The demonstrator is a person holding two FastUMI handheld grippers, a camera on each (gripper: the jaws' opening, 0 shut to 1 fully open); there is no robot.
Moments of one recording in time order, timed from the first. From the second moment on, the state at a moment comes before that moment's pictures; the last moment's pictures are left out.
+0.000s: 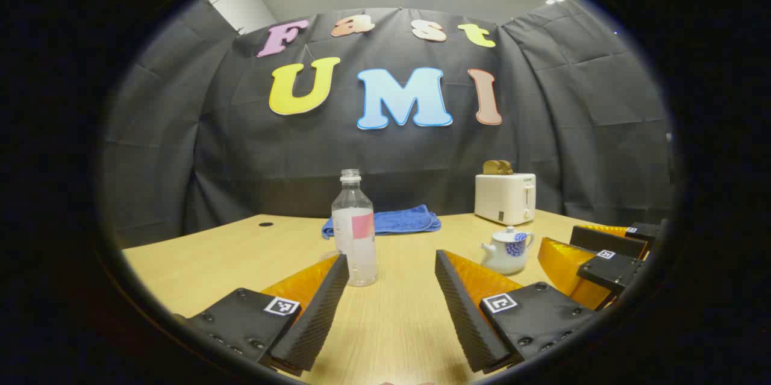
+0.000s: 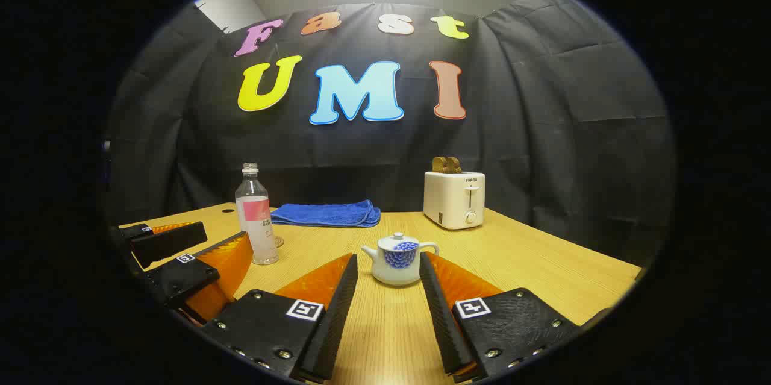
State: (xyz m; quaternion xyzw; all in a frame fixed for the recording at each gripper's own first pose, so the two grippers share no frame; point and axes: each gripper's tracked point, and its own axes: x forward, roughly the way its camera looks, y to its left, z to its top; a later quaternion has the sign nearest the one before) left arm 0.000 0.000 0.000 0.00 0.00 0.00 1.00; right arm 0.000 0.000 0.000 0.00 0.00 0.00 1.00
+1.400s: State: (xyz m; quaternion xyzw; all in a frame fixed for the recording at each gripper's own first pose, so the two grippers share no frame) left arm 0.011 0.000 -0.001 0.00 0.00 -0.01 1.00; right arm 0.008 -0.006 -0.002 0.00 0.00 -0.01 1.00
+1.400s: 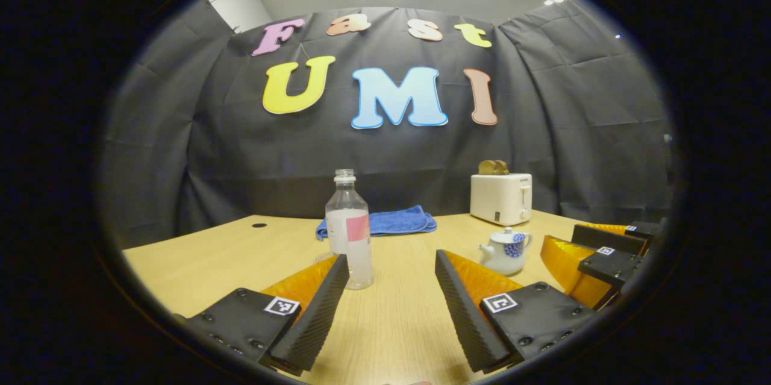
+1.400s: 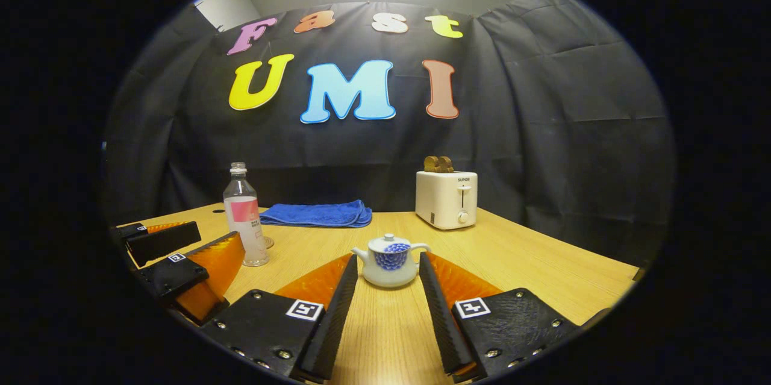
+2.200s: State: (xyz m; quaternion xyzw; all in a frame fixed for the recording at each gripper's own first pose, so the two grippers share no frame) left arm 0.019 0.042 0.021 -0.01 0.00 0.00 1.00; right arm 0.090 -0.019 0.006 -0.02 0.03 -0.01 1.00
